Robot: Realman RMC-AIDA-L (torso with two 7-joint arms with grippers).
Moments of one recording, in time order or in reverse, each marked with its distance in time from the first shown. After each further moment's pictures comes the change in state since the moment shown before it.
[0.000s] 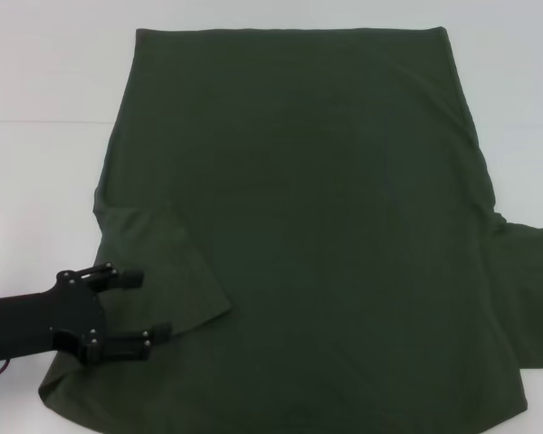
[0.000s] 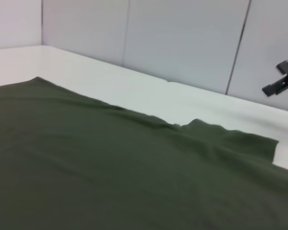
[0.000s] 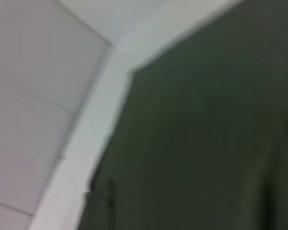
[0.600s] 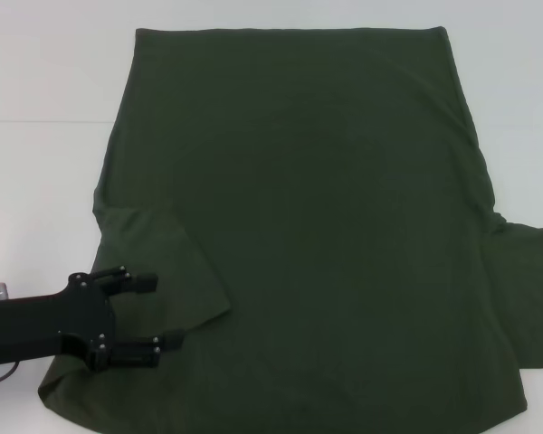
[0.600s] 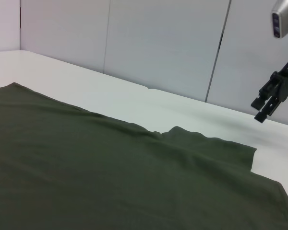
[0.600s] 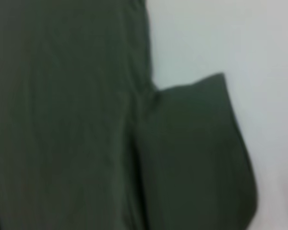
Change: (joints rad) left arm -0.013 0.001 0.009 -0.005 -0.004 0.051 -0.011; right arm 0.206 -0.036 0.171 -0.122 -0.638 -0.098 0.339
